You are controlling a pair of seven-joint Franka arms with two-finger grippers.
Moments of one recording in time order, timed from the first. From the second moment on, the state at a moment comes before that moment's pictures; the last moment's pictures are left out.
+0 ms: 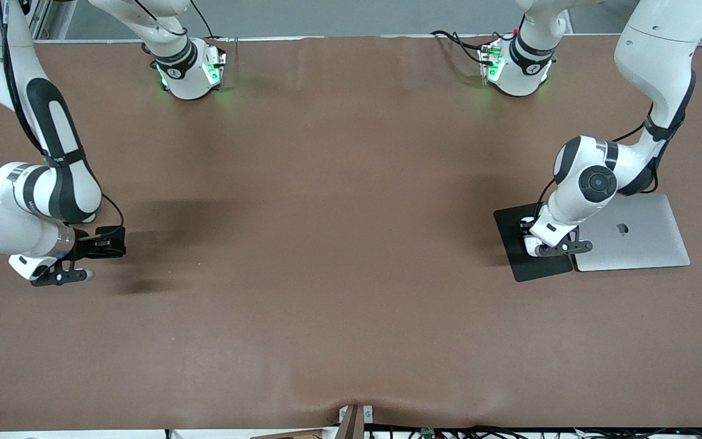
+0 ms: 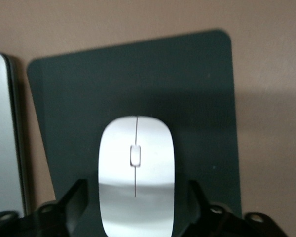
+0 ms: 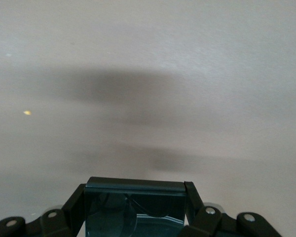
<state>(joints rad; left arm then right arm) 0.17 0.42 -0.25 -2.22 0.32 2.61 -0.39 -0.15 0.49 -0.06 -1.89 0.01 2.29 -0.32</state>
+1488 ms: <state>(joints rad) 0.18 0.17 -0.38 -1.44 0.19 1.56 -0.26 -0.21 0.53 -0.09 -2.01 0.00 2.35 -0.27</state>
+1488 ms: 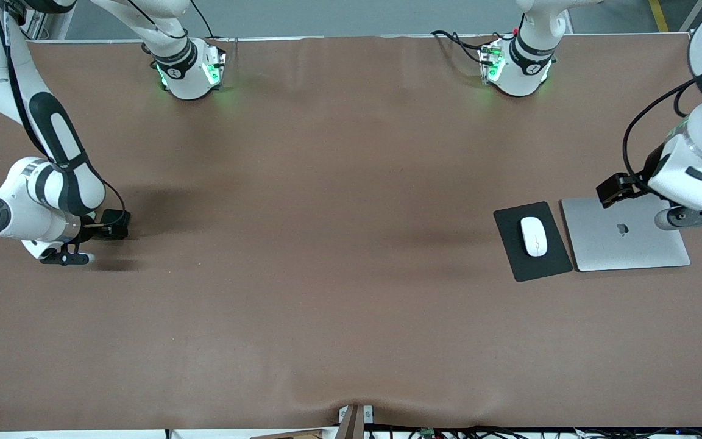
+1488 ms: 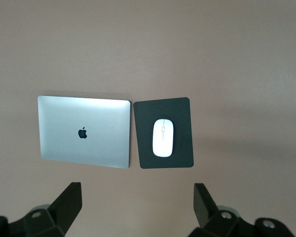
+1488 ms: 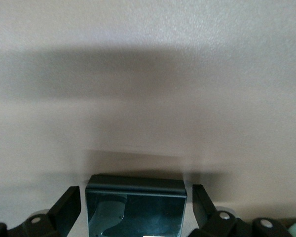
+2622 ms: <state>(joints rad) 0.21 0.13 -0.38 -1.37 0.16 1.48 -0.19 -0.02 0.09 -0.04 -1.74 0.00 1.76 -0.14</state>
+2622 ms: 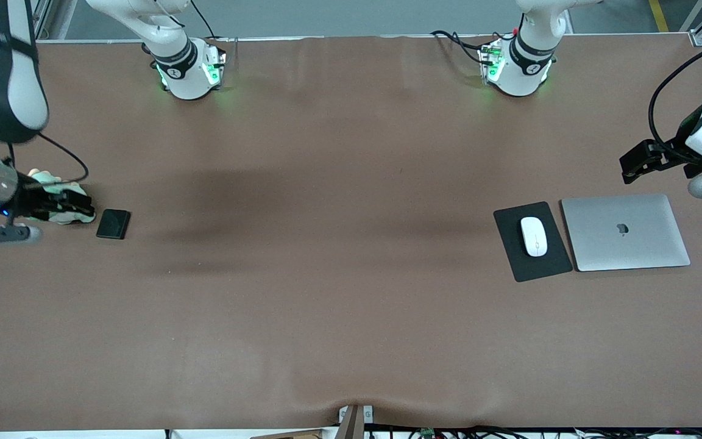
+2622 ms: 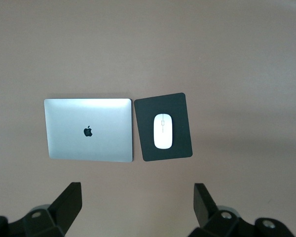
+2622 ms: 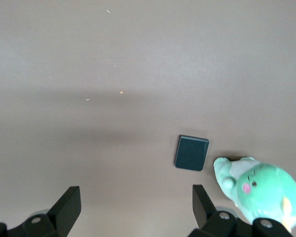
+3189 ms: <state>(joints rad) 0.19 0.11 -0.38 -1.37 0.16 1.48 -0.19 -0.01 0.04 -0.04 -1.51 0.01 1.52 -0.07</state>
